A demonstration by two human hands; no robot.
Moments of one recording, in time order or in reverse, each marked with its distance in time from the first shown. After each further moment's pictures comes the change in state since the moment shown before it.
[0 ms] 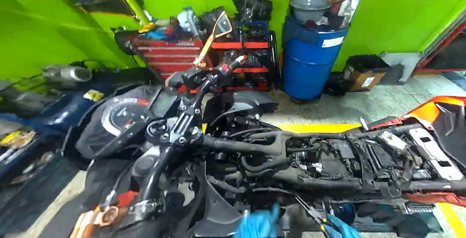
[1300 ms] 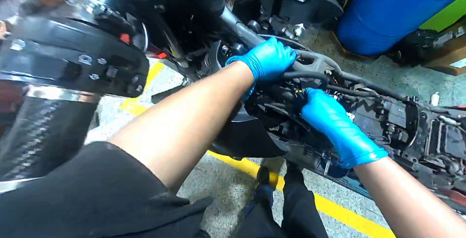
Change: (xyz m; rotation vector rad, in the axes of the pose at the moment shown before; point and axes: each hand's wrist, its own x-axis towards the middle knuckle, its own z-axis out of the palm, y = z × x) left_hand 0.173 -0.108 0.033 0.835 -0.647 0.280; right_hand 0.181 -0.086 0.003 -0.262 -0.408 0.064
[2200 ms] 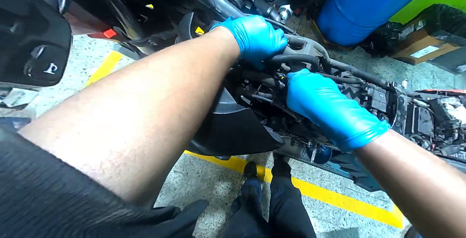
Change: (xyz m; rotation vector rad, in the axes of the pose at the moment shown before) left_hand 0.014 -0.025 0.010 0.026 0.074 0.171; right_hand -0.010 -0.045 -0.017 -0.392 0.002 0.019
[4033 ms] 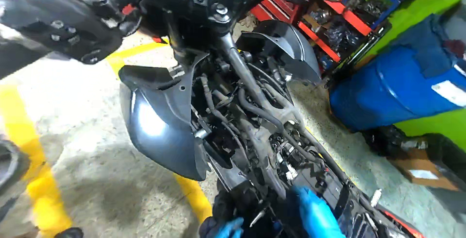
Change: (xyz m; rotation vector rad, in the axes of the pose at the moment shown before) left_hand 0.026 0.450 0.007 -1.908 0.408 -1.379; right_hand 0.024 0.257 0.104 0.126 -0.021 -0.512
